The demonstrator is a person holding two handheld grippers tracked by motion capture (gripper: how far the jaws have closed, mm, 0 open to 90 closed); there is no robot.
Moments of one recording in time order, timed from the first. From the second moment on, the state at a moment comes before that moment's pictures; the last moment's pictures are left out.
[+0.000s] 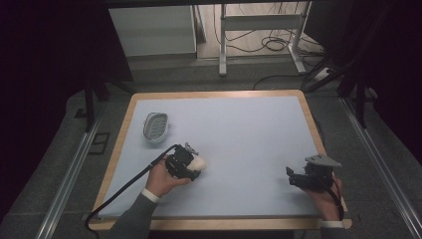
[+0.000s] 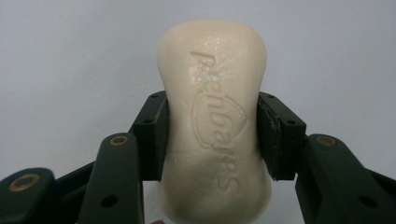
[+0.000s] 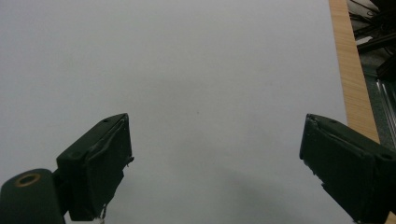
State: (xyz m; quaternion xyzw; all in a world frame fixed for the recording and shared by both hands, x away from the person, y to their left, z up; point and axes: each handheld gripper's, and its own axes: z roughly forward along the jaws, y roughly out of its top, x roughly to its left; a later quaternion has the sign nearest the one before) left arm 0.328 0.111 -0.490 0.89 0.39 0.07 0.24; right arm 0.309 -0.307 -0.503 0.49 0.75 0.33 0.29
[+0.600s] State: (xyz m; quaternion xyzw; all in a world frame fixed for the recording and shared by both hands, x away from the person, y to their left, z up) left arm 0.331 0.120 -0.475 0.88 0.39 0.08 0.25; right arm 0.309 -0.307 -0.504 0.49 0.75 0.33 0.29
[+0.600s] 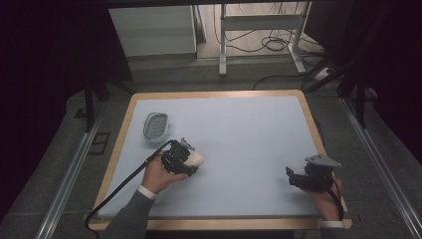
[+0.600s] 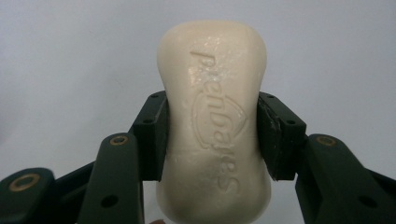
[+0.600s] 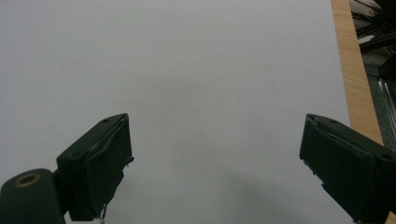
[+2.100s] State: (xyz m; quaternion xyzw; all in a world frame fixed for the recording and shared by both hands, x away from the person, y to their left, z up) left arm 0.358 0.136 -0.443 0.88 0.40 0.10 0.26; right arm 0.310 -0.310 -0.507 0.50 0.75 0.33 0.28
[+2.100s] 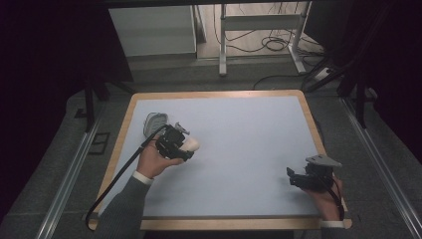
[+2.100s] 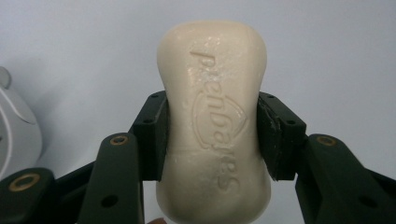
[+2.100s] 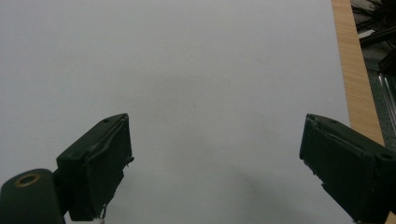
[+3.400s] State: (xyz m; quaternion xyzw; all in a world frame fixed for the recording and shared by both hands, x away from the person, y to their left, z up) left arm 0.386 0.159 -0.428 0.87 0.42 0.11 0.26; right arm 0.311 -0.311 -0.509 0.50 0.75 0.32 0.28
